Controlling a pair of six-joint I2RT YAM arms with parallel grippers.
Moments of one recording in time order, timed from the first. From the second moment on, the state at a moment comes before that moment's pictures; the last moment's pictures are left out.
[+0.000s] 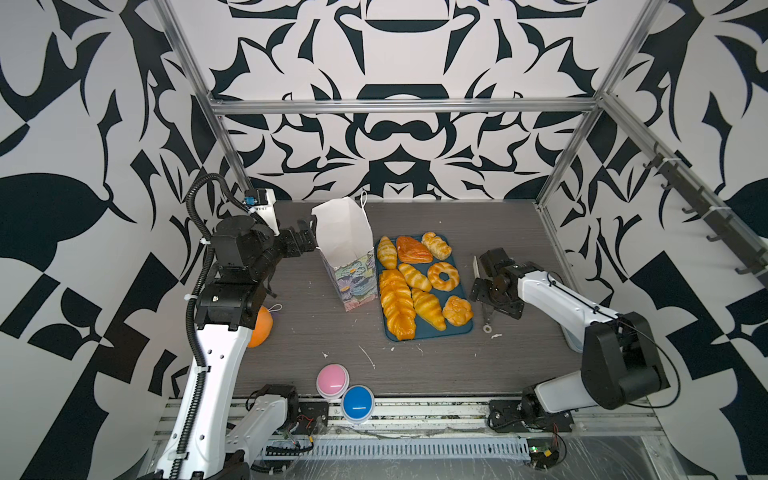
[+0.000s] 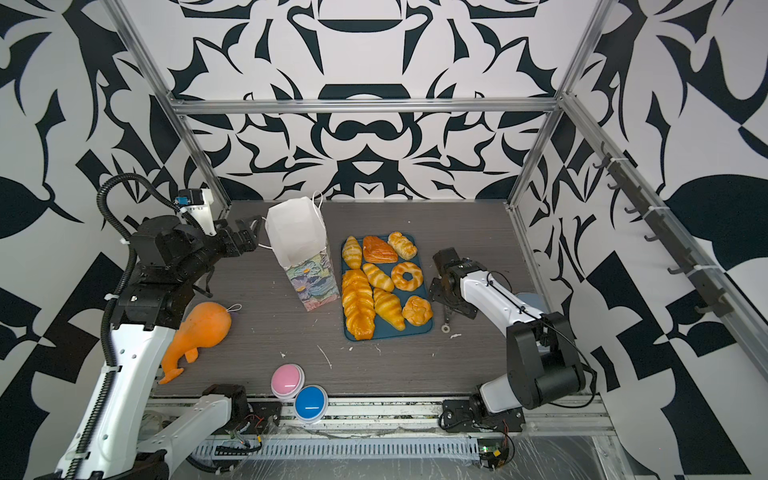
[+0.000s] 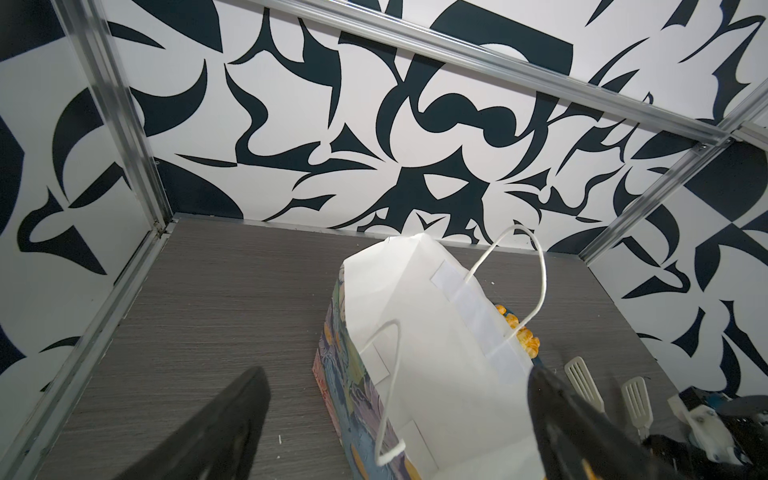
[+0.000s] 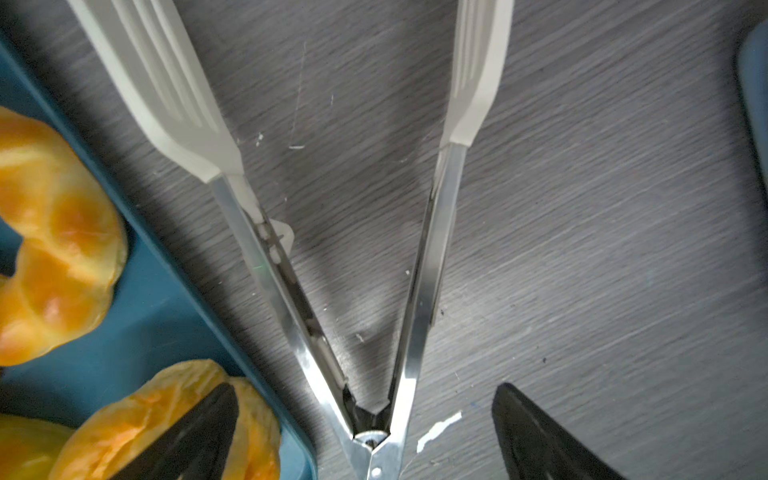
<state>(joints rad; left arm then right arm) -0.09 0.96 1.22 -0.52 0.18 -0.24 0.26 1.47 0.93 -0.80 0.17 0.73</state>
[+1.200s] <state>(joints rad) -0.08 0.96 1.17 -0.50 0.21 -0.25 0.18 1.62 0.94 -0.70 0.06 0.47</state>
